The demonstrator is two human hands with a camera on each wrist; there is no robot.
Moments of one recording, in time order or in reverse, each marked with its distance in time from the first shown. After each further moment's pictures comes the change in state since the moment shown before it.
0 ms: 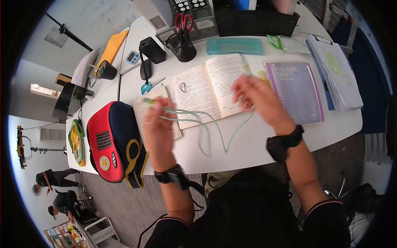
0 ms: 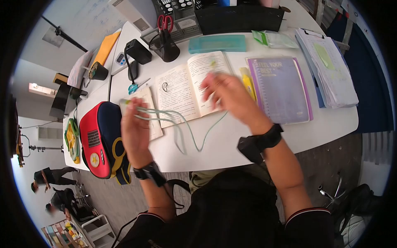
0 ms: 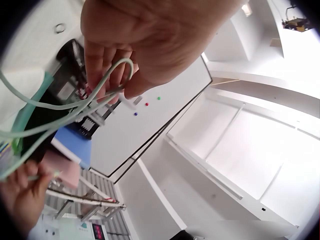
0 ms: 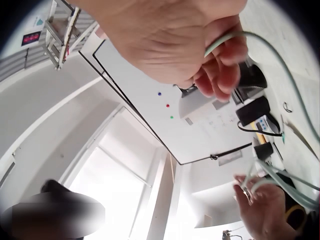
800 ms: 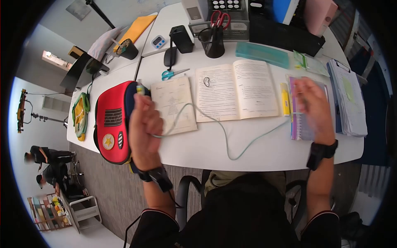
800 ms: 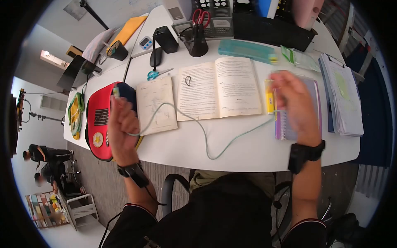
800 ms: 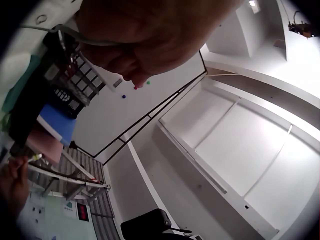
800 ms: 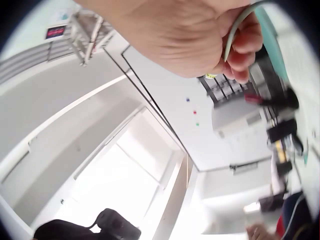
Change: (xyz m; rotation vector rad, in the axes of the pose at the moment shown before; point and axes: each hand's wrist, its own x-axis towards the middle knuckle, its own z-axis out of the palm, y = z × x) left_hand -0.024 0.077 -0.022 -0.210 0.017 -0.060; right_hand -0.024 -0.049 -0.038 -0.139 0.282 -0.008
